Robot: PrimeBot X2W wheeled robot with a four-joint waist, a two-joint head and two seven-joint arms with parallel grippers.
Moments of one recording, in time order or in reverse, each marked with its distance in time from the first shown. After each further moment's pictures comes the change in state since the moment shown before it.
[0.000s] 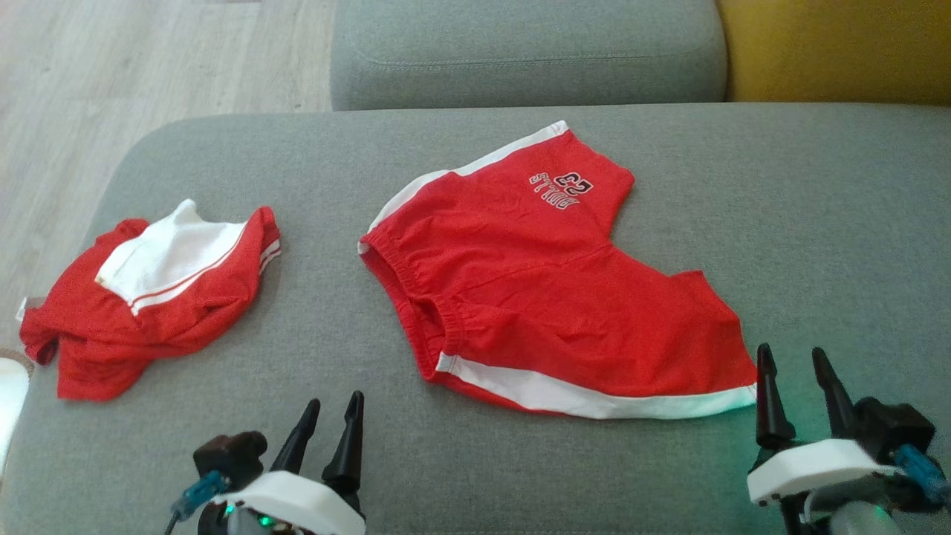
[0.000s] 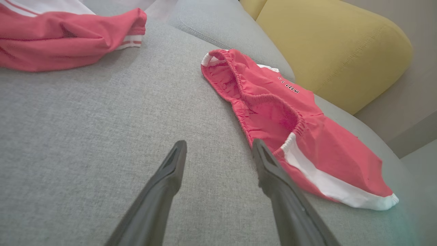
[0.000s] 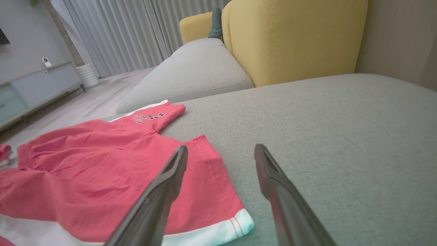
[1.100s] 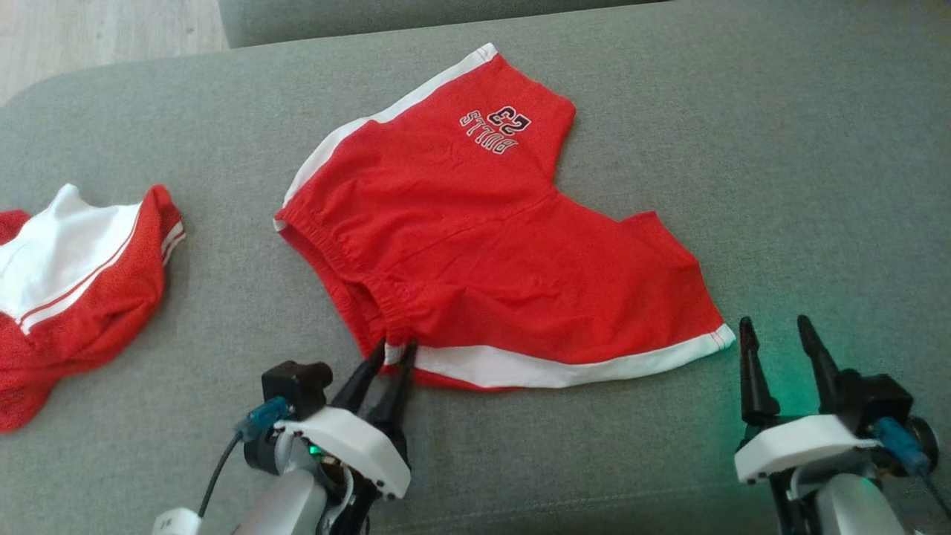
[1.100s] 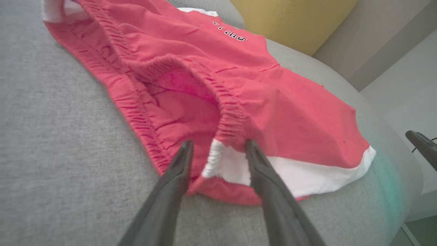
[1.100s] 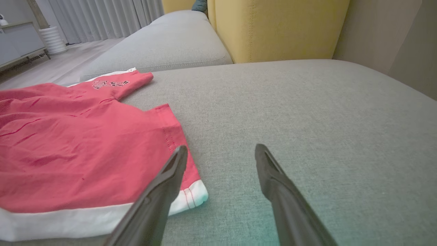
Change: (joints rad) left arm -0.199 0.000 -0.175 0.095 0.043 -0.016 0.000; right arm -0.048 0.001 0.004 -0.031 -0.146 0.000 0.000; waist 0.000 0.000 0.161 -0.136
